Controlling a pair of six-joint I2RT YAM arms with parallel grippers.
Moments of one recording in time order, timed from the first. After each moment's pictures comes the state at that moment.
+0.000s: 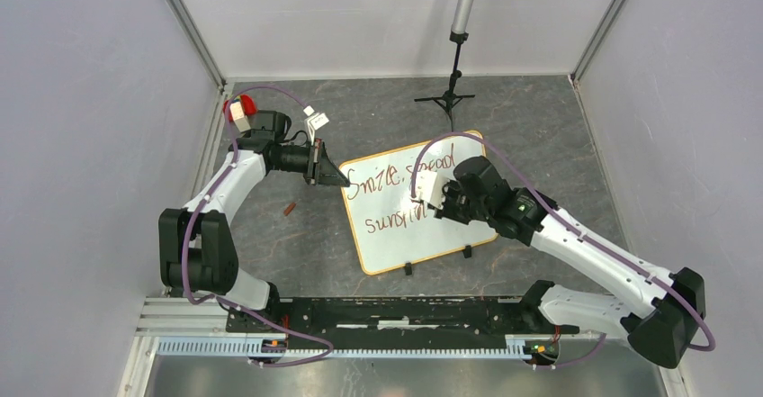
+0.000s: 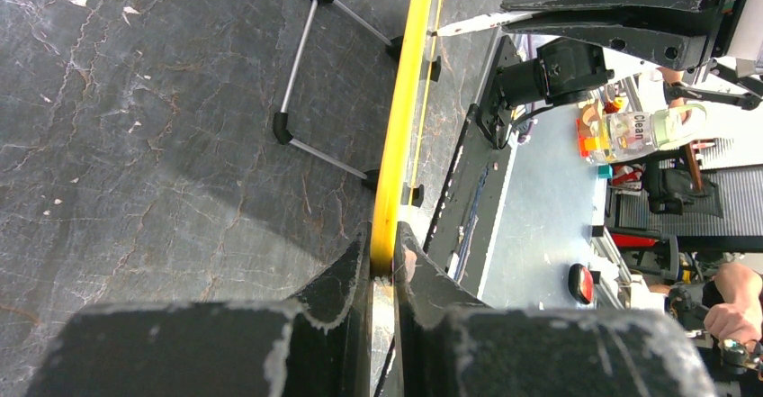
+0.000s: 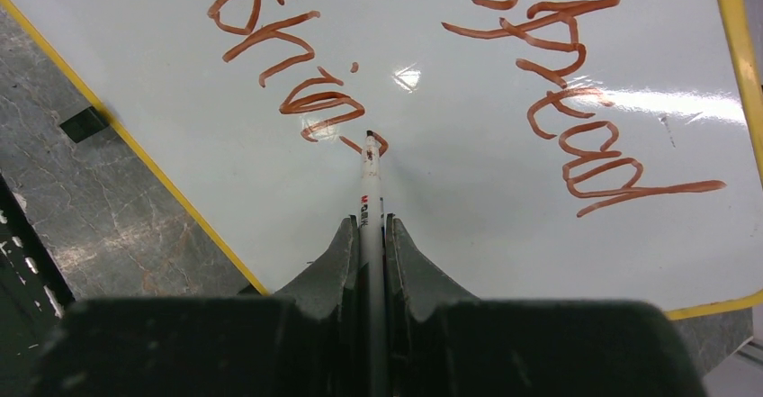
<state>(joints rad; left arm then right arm) -0.11 1.50 1.07 -0.64 1.15 0.18 0.79 1.08 0.91 -0.59 -0.03 -0.59</state>
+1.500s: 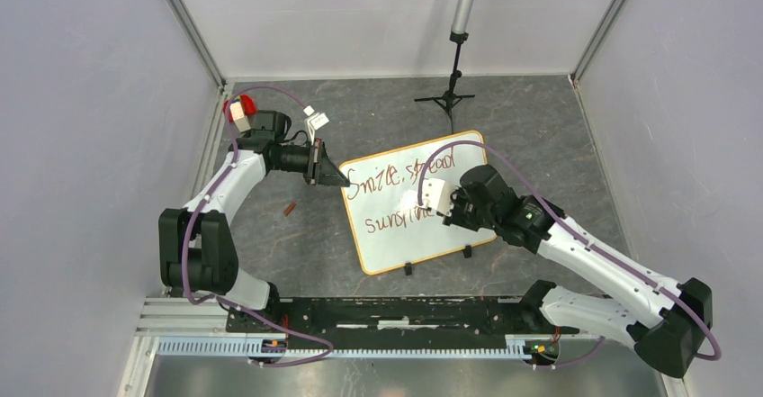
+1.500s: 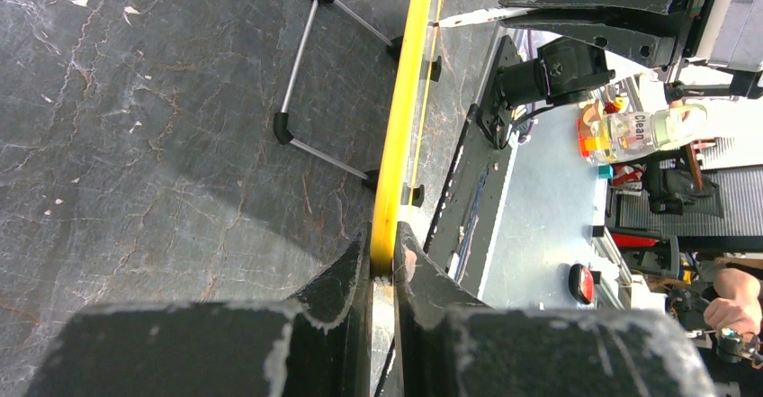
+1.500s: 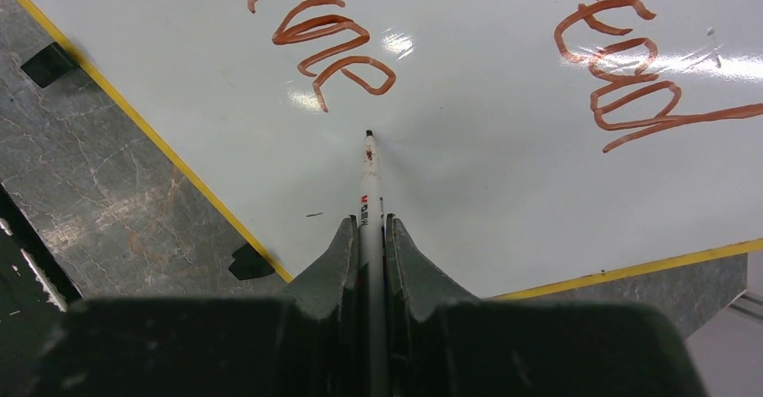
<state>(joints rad) -0.11 1.50 1.08 -0.64 1.15 0.18 0.79 1.01 0.85 -0.64 0.01 -0.59</state>
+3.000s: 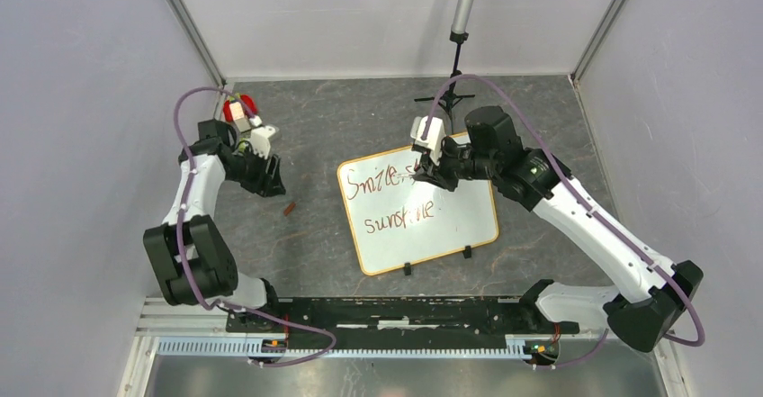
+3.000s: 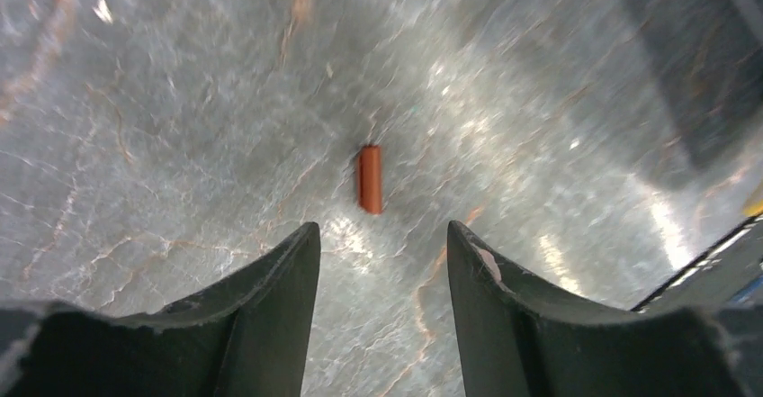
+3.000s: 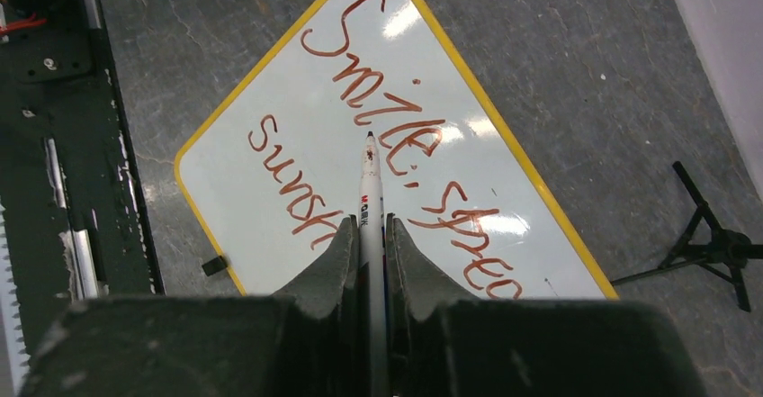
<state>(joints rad) 0.26 1.43 1.10 -0.86 0.64 0.66 0.69 1.20 1.28 -0.62 -0.42 -0.44</state>
